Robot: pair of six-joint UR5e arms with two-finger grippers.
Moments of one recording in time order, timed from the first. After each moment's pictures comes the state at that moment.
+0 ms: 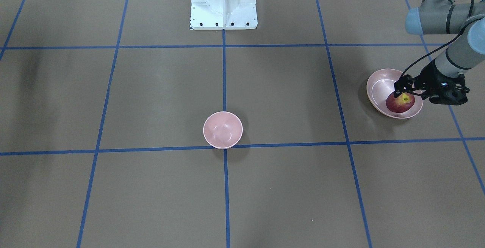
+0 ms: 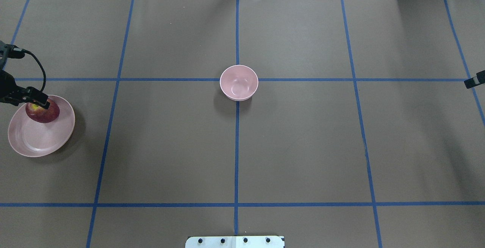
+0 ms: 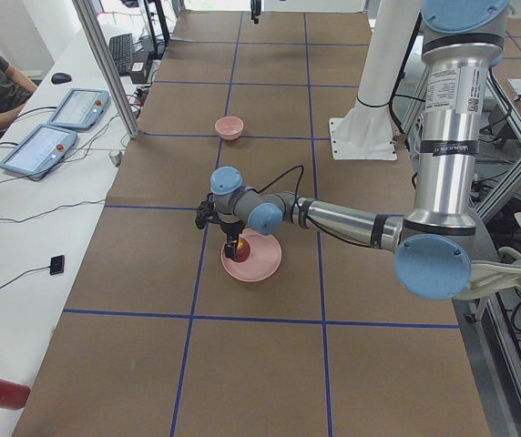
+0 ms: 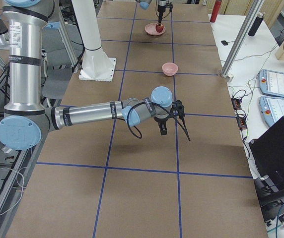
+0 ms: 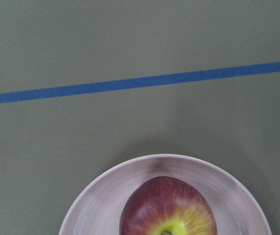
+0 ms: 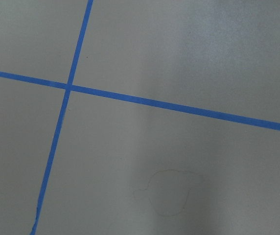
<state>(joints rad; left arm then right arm) -1.03 -1.60 -1.67 -1.91 -2.24 -0.59 1.35 -1.64 1.80 -1.26 2.51 0.29</state>
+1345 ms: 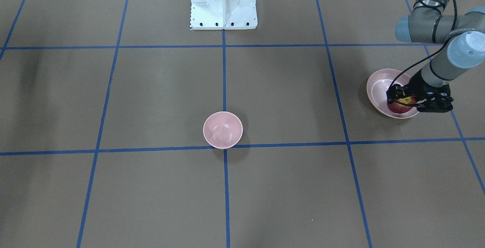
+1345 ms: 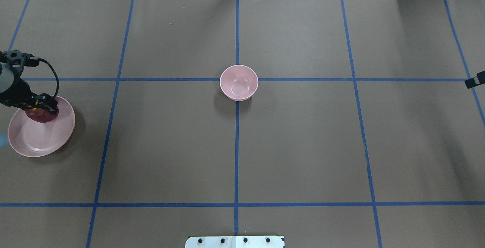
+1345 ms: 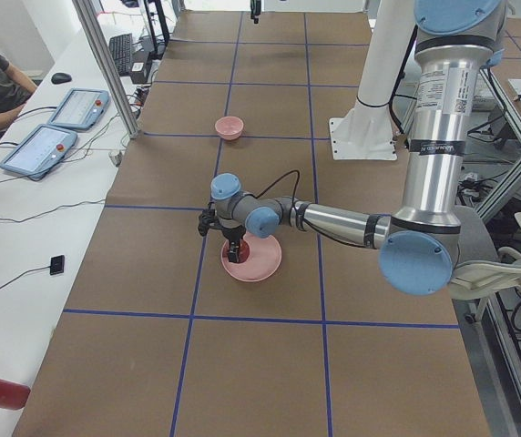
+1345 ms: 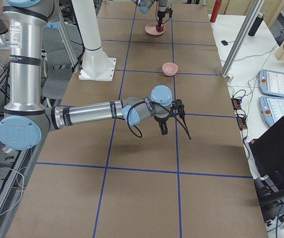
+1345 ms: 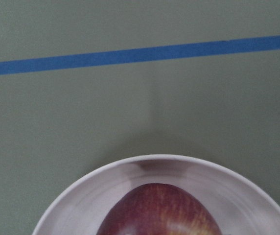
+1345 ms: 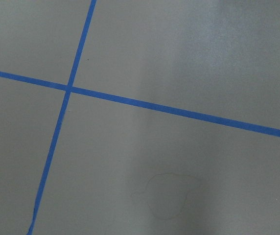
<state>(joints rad) -0.98 -1.64 -1.60 -1.91 -2.19 -0.64 1.35 -1.65 1.81 -1.26 2.50 0.28</state>
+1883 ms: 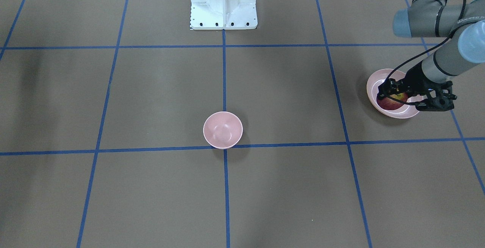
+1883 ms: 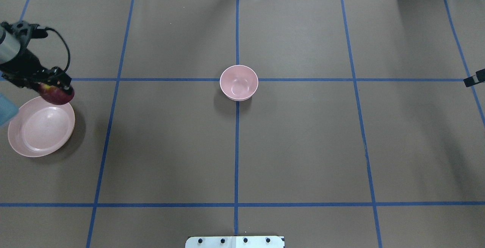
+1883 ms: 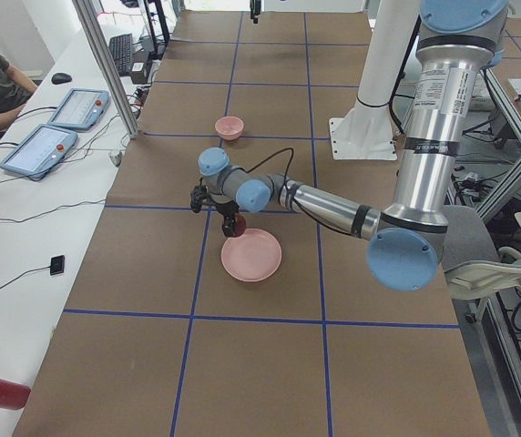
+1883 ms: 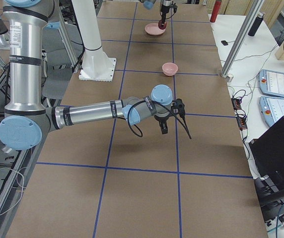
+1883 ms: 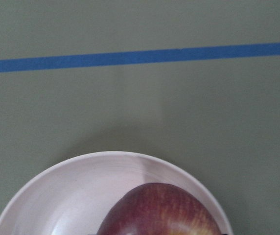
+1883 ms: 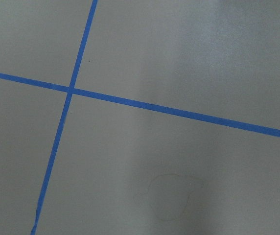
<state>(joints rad) -1.05 -1.81 -1.75 -1.58 -2.34 -0.64 1.35 -1.64 1.81 -1.26 2.50 0.29</state>
